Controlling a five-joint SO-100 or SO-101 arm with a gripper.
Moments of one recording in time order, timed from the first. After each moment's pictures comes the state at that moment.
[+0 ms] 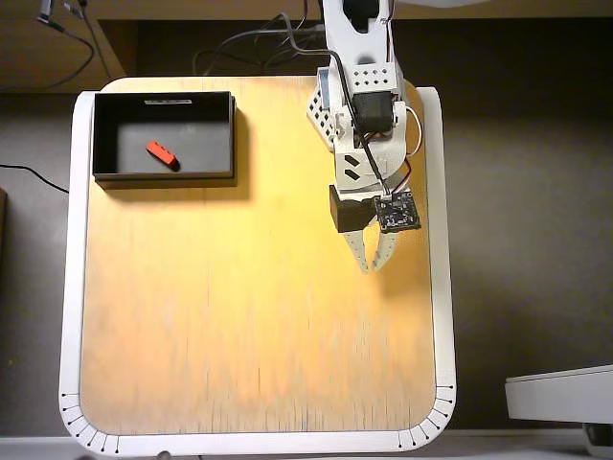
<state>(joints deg) -0.6 183.4 170.2 57.5 183.7</state>
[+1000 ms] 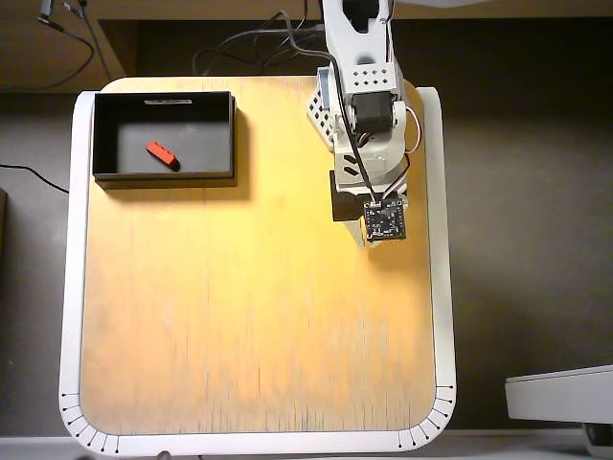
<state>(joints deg) -2.2 183.7 172.3 71.5 177.5</state>
